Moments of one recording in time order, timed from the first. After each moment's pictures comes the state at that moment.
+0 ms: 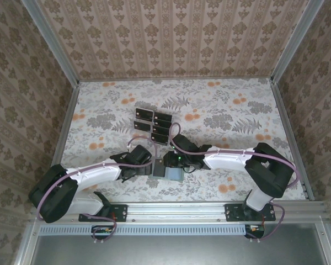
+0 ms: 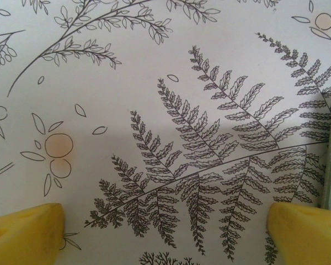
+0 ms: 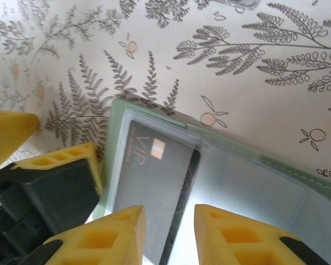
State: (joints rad) left arm -0.83 1.28 0.50 -0.42 -0.28 -0.67; right arm 0.88 1.64 0.84 -0.11 -0.13 0.87
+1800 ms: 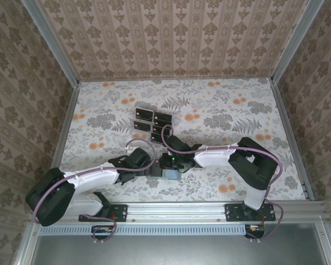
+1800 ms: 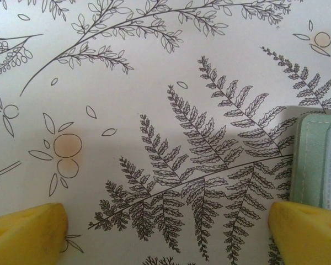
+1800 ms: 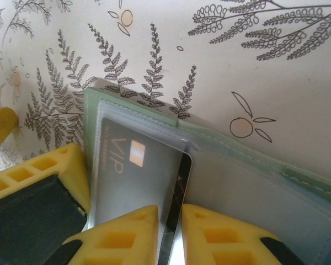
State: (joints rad) left arm -0.85 1.23 0.44 -0.35 -0.32 -0.72; right arm 0.90 1.78 0.92 -0.09 -0.19 0.88
